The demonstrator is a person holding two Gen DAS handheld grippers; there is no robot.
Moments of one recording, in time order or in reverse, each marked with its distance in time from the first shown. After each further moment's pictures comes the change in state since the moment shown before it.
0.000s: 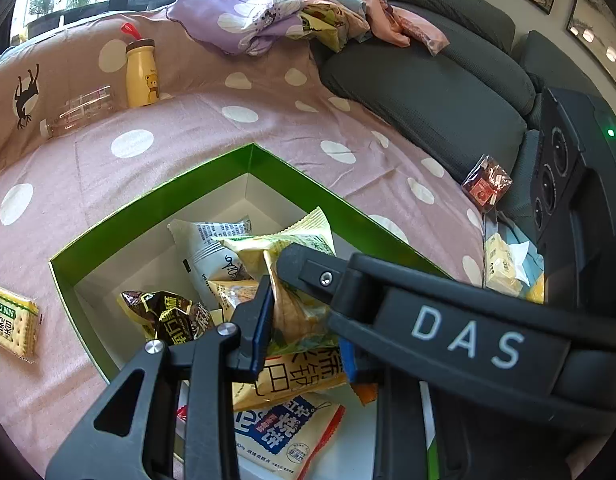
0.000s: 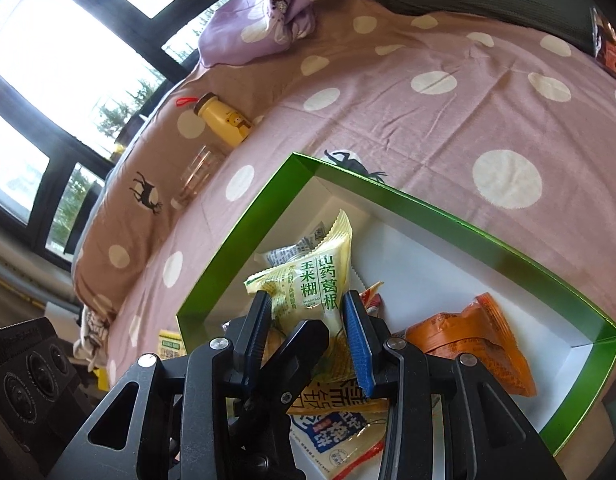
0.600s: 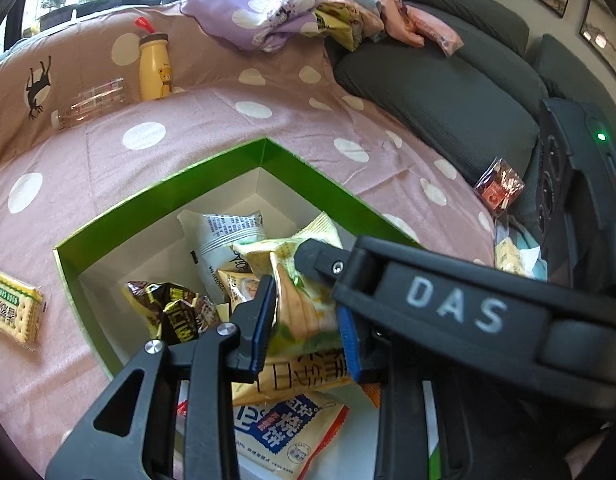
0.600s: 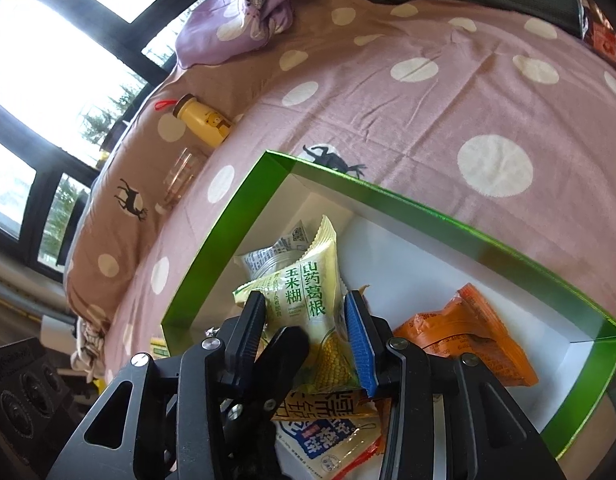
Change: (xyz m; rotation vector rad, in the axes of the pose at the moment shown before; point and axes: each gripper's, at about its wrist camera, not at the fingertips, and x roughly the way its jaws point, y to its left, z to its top) left arm -0.004 0.002 -0.005 -0.040 -0.017 0.035; right arm 0.005 -0.007 0.004 0.037 0.005 -0.048
